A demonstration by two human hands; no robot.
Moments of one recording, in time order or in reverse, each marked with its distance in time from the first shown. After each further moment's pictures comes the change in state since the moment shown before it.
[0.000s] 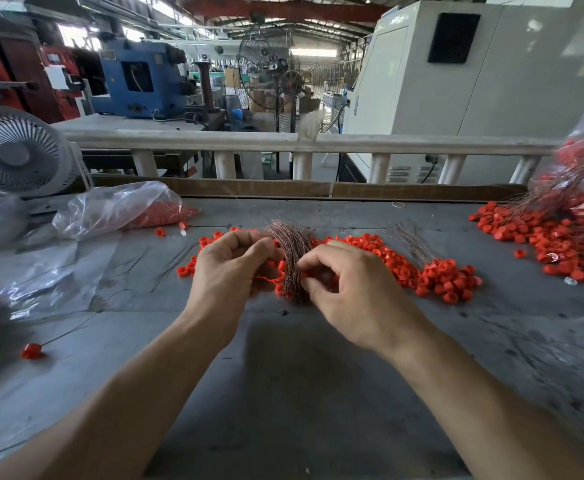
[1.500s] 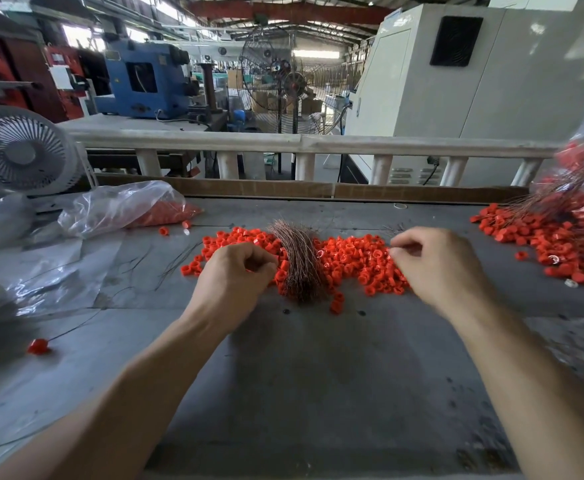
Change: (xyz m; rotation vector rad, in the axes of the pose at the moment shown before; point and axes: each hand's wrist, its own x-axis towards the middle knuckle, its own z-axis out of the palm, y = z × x) left_hand 0.012 -0.014 -0.014 0.693 -0.019 0.122; right_hand 0.007 0.058 -0.055 -0.290 0.173 0.475
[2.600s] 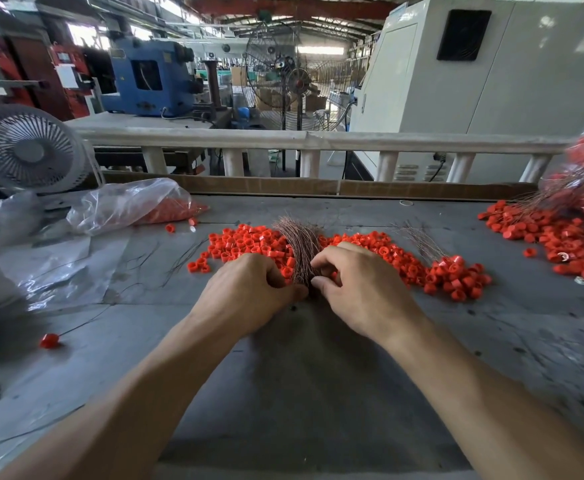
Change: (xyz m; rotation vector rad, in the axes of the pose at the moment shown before) left_hand -0.008 0.004 0.000 0.426 -0.137 0.015; right_hand -0.034 -0.053 0.055 0.040 -0.131 -0.423
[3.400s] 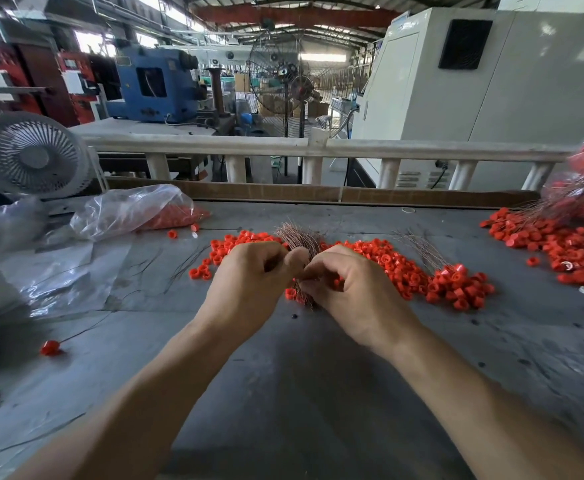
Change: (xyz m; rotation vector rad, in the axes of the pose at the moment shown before) left_hand -0.008 0.018 -0.014 -0.360 0.160 0.194; right_hand 0.000 -0.010 -0.005 0.444 -0.044 -0.018
